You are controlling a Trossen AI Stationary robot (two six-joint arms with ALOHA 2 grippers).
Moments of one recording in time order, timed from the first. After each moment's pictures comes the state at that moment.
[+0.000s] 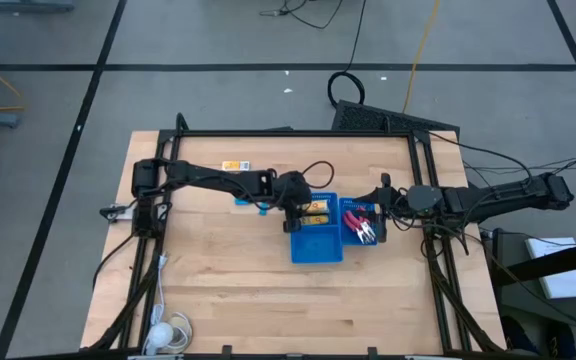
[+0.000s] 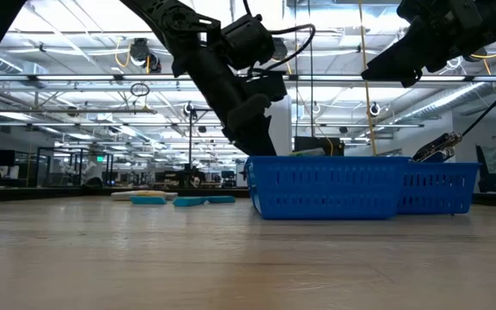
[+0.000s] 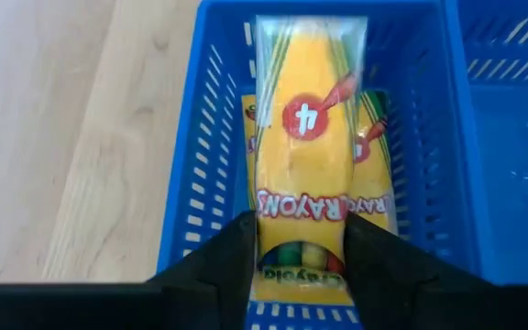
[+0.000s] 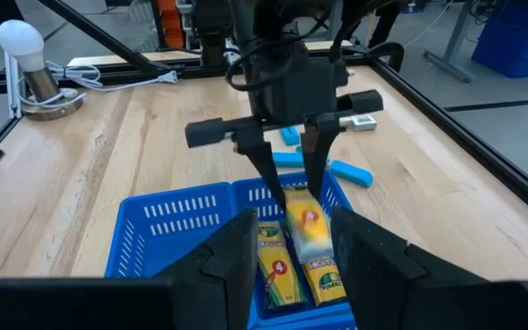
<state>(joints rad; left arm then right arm) 0.13 1.94 1.30 -0.24 0.01 0.09 0.10 0.69 0.42 -0.04 0.26 0.11</state>
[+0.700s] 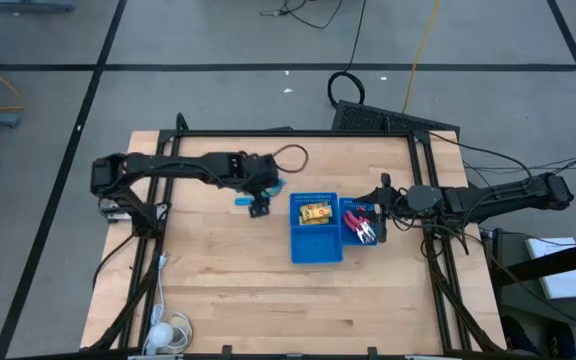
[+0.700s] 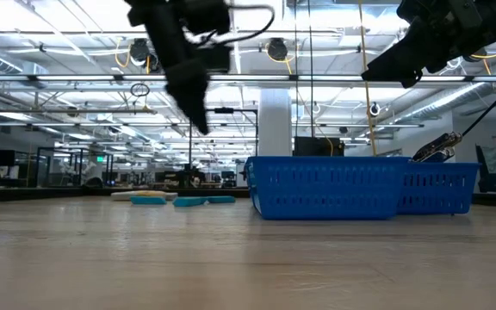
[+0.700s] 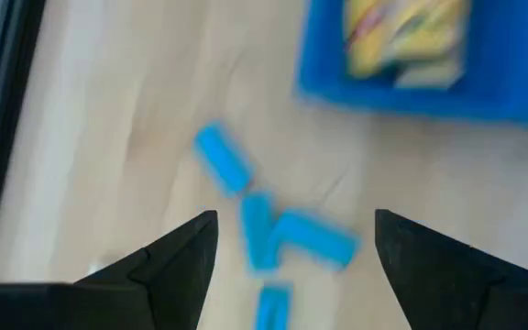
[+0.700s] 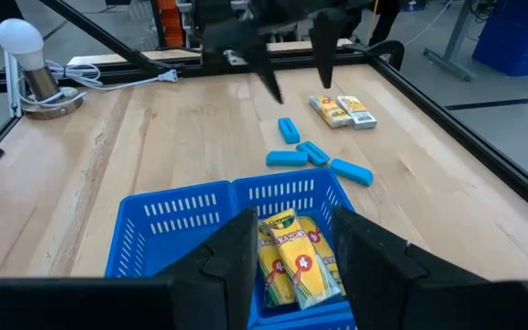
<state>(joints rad) 0.20 1.64 1.24 -0.71 -0.12 0.07 0.10 0.69 0.42 -0.04 0.26 0.11</state>
